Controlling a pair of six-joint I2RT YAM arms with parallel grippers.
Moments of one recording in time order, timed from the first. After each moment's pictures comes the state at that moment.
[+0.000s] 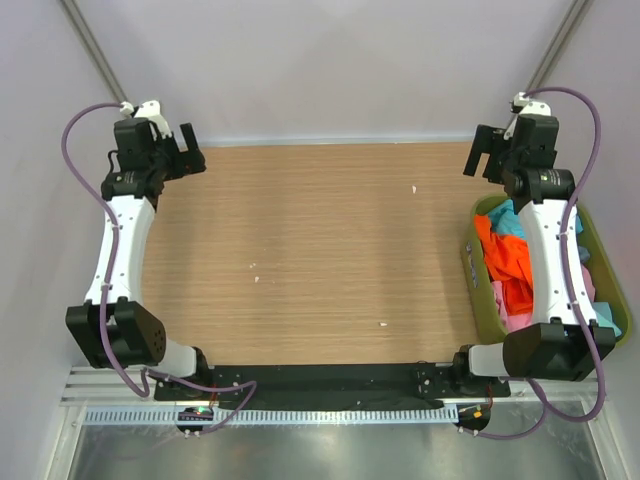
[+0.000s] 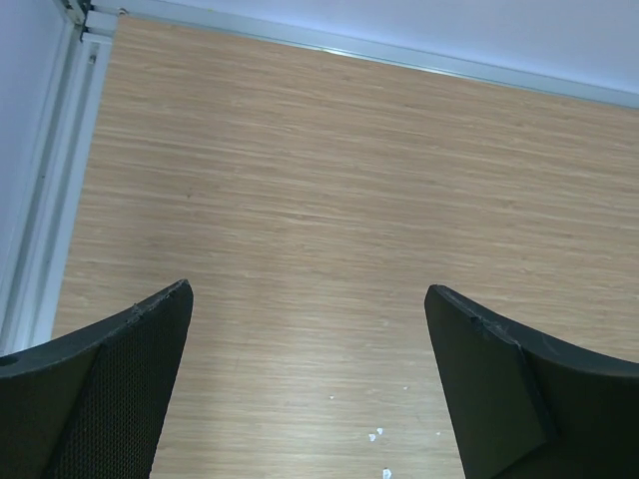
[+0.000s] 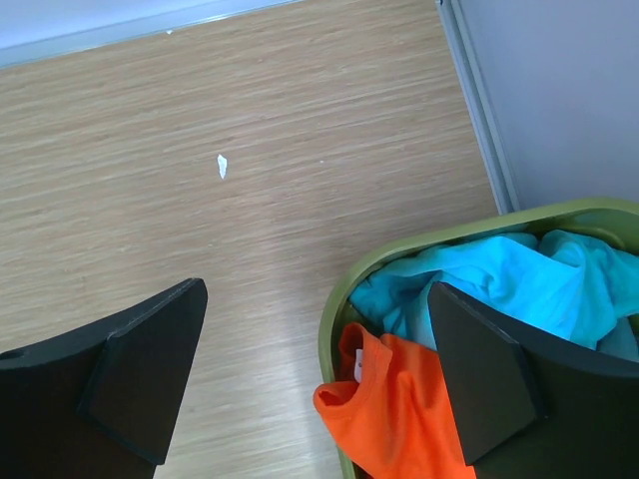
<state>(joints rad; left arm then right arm) 0.09 1.45 1.49 -0.52 0.07 -0.14 -0.09 1.35 1.53 -0.71 0.11 0.10</state>
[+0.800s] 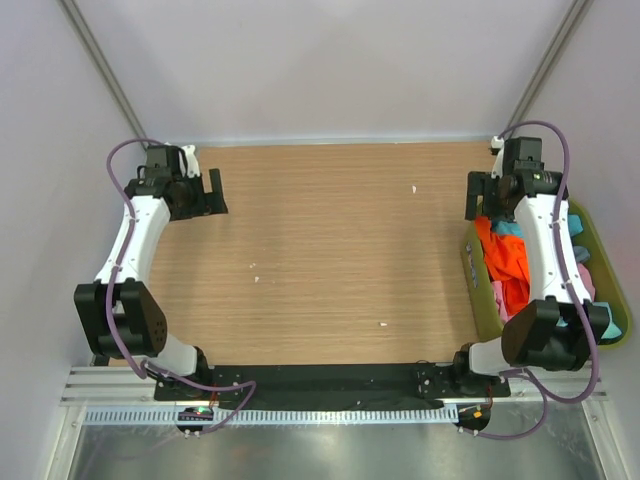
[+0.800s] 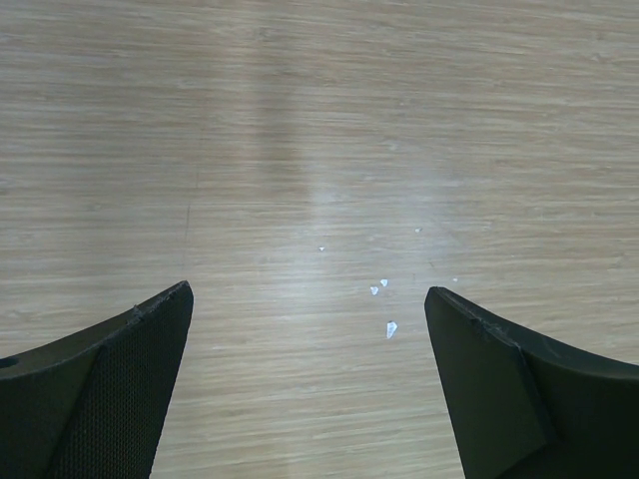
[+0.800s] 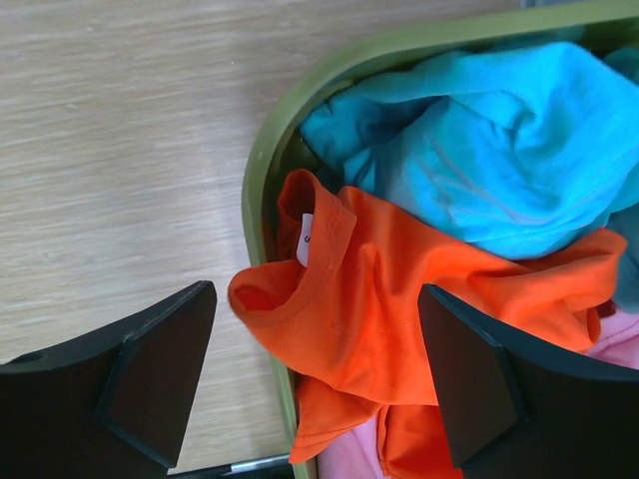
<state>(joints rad) 0.05 1.51 1.35 -0.76 0.15 -0.09 -0.13 1.39 1.43 -0.99 0.09 -0.05</state>
